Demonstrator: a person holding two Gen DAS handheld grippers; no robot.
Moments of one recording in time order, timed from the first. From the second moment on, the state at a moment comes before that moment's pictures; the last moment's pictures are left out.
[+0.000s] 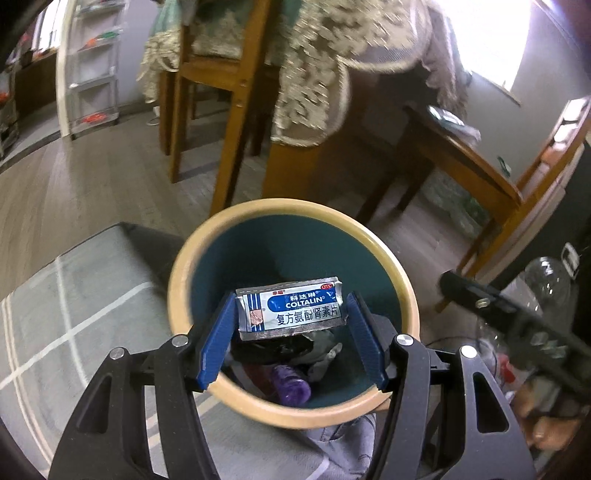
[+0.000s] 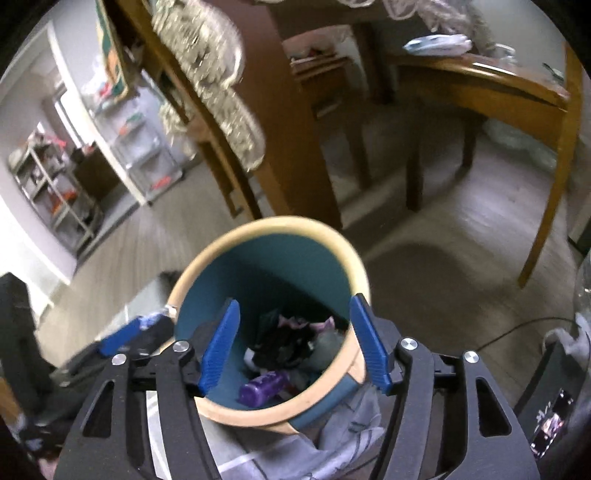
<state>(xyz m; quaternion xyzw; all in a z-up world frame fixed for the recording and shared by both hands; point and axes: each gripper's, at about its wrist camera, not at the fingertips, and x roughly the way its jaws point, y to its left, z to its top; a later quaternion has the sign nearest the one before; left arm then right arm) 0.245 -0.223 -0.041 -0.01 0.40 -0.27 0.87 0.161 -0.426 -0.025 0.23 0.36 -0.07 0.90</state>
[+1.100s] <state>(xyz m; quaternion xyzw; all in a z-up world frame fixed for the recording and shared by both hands) 0.197 -0.145 -0.004 -0.04 0.36 -0.22 0.91 0.122 -0.379 -0.006 0.14 0.34 -0.01 0.93</state>
